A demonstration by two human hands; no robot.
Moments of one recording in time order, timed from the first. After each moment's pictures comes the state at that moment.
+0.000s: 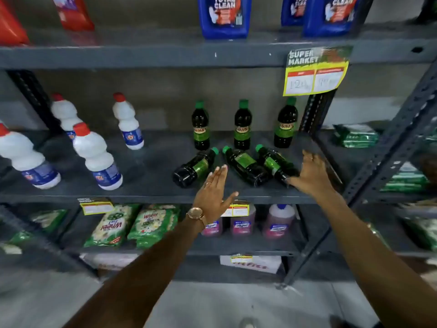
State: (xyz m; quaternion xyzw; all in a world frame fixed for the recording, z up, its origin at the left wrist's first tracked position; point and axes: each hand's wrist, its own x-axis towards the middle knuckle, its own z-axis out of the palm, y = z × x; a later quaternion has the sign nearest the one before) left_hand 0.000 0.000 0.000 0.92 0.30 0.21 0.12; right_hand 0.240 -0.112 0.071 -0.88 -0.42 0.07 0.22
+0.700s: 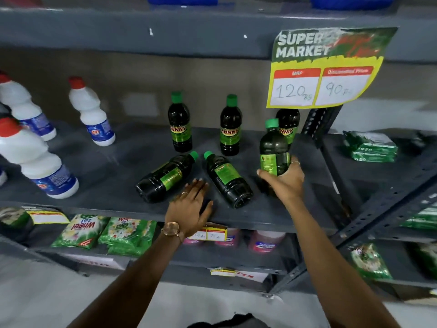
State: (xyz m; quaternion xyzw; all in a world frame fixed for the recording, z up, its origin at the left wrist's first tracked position) left_hand 0.048 0.045 -0.040 0.90 0.39 0.18 0.02; right_hand 0.296 -0.023 0.012 -0.78 -0.33 0.13 0.52
